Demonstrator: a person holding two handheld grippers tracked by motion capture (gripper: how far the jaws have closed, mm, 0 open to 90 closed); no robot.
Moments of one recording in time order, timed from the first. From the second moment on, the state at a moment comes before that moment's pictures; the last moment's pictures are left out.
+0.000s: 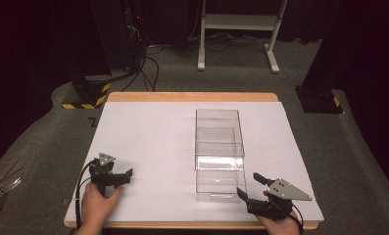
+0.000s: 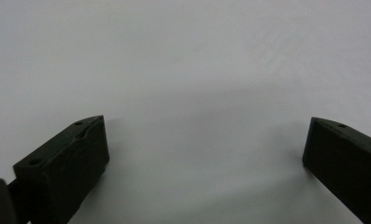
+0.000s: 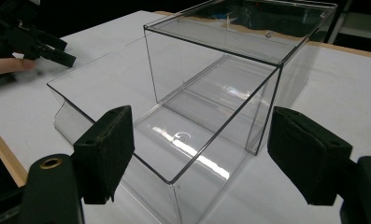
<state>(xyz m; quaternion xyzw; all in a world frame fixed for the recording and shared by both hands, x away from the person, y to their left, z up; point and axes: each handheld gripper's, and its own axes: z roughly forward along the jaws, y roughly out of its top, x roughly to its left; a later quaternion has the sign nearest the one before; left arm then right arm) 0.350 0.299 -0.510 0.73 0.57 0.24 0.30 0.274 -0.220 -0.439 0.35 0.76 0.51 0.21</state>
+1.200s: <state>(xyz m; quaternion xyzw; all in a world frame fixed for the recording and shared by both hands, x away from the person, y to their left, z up) 0.350 0.299 -0.510 0.73 0.57 0.24 0.30 0.285 -0.216 -0.451 0.36 0.76 0.50 0.20</state>
